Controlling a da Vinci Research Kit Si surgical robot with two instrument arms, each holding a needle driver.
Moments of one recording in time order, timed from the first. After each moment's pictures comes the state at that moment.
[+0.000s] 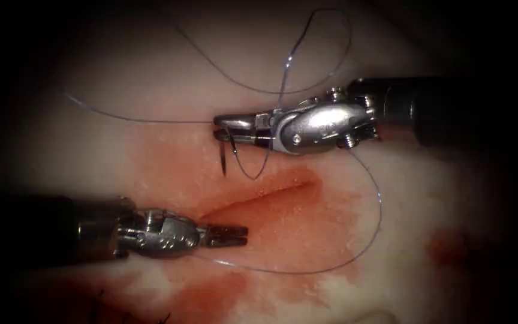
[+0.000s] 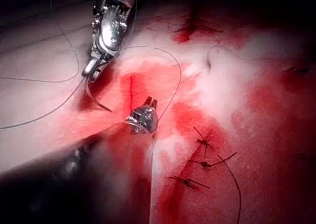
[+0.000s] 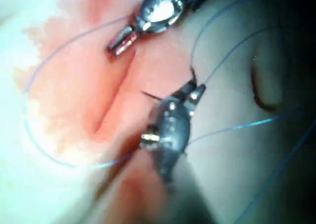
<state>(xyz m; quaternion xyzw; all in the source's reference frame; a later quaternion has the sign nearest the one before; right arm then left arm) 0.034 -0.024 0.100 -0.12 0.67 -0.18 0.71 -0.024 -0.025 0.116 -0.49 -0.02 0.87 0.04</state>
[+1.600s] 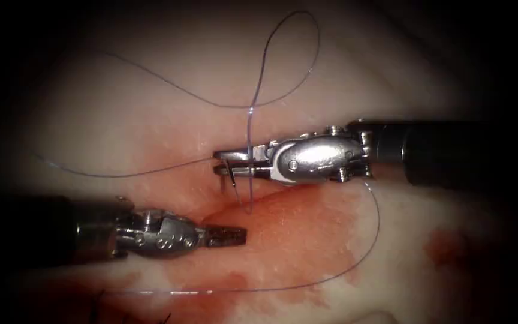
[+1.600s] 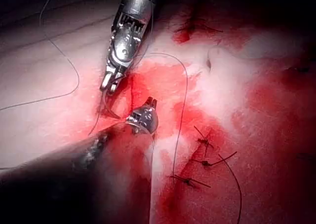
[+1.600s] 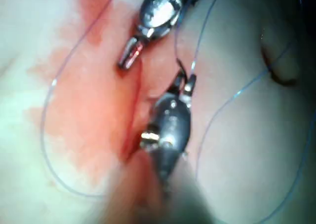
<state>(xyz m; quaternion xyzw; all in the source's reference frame) 0.034 -0.029 0.103 0.03 0.64 -0.14 0.76 -0.024 -0.025 0.116 -0.48 -0.02 0.87 0.04</state>
